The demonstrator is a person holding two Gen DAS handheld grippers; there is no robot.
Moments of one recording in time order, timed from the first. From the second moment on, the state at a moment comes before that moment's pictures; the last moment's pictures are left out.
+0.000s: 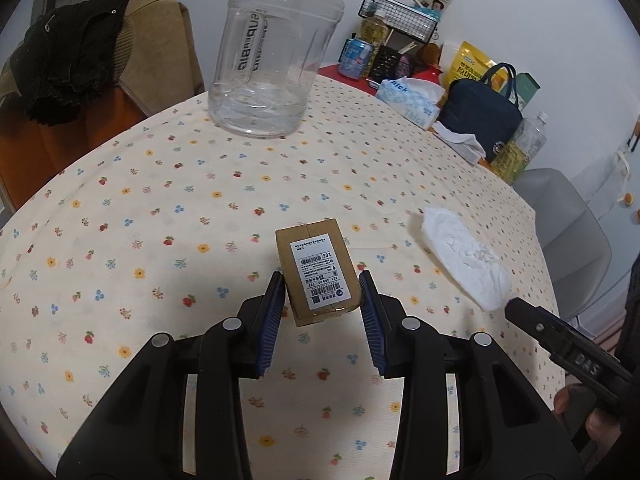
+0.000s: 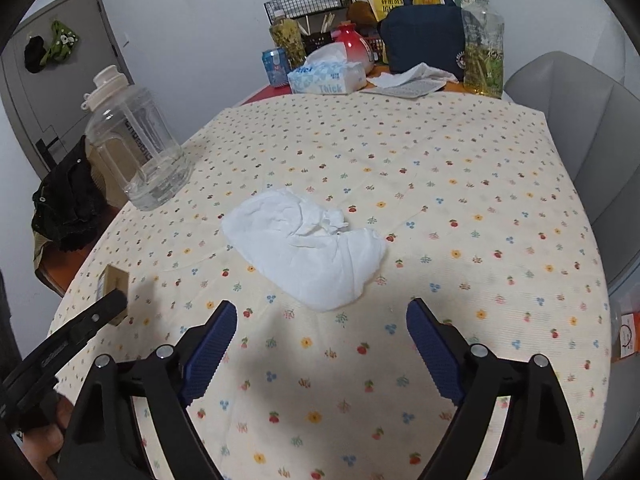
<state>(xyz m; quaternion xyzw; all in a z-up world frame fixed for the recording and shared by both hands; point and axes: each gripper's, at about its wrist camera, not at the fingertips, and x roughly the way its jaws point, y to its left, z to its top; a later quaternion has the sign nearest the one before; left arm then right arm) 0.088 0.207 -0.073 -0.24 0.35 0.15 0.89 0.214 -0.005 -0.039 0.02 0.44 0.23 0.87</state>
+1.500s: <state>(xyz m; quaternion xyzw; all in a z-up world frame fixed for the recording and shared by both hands) 0.117 0.050 -0.036 -0.14 0.35 0.02 0.93 0.146 -0.180 -0.013 0.14 0.37 0.22 0.89</state>
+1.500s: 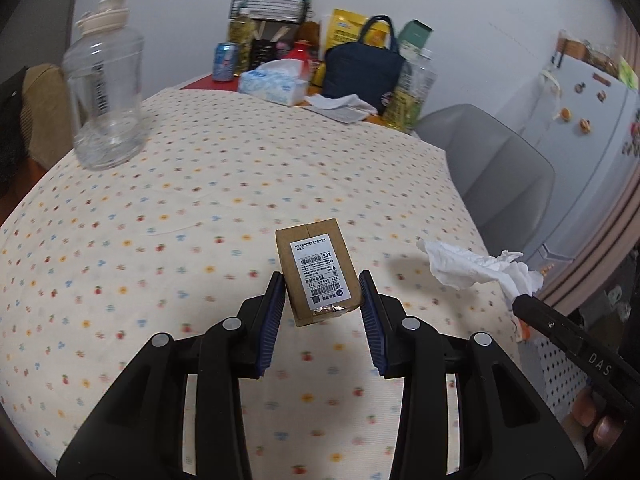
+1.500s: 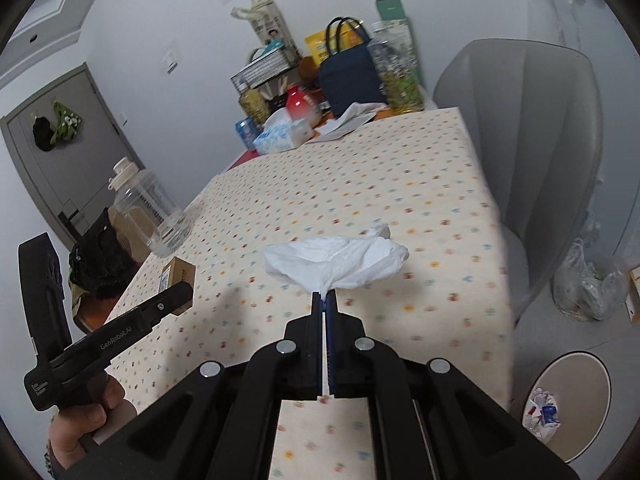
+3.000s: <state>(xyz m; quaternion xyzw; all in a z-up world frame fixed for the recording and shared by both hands) 0.182 -0.254 -0.060 0.04 0.41 -0.17 0.90 0.113 -0.489 -0.161 0.30 0.42 -0.01 0.86</state>
